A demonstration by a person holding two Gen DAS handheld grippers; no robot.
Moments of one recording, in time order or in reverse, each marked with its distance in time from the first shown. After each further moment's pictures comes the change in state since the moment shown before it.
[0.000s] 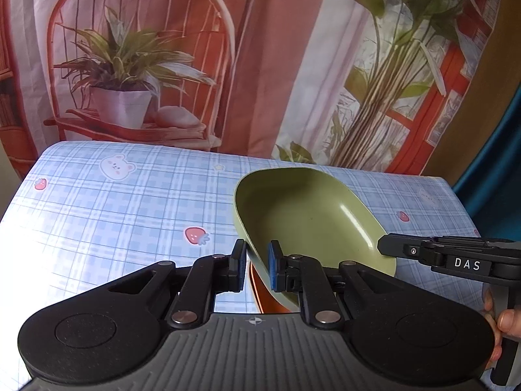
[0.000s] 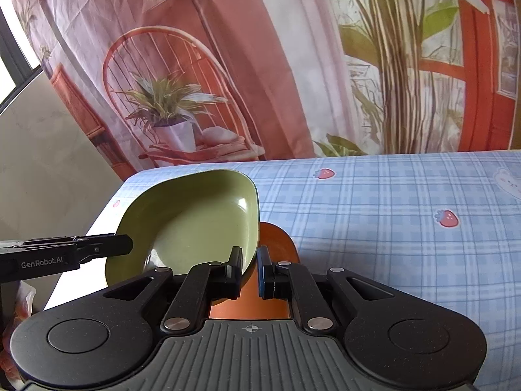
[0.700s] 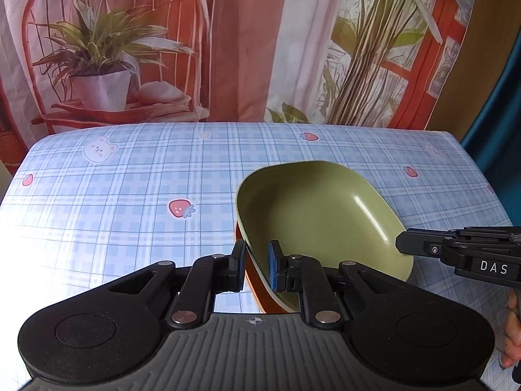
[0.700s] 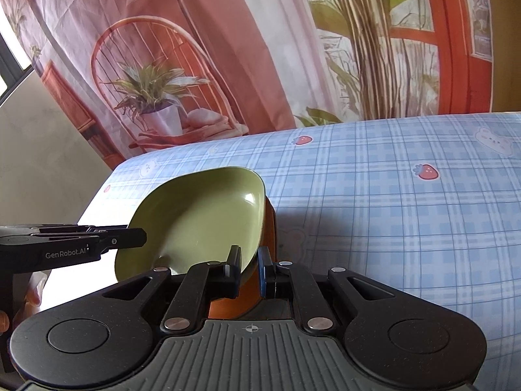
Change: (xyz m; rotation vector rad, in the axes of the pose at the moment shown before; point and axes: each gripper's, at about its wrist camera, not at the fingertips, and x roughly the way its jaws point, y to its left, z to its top) left arm 0.026 -0.016 -0.012 0.091 0.100 0.035; right arm -0.010 -0.018 -0.034 0.039 0.026 -0.017
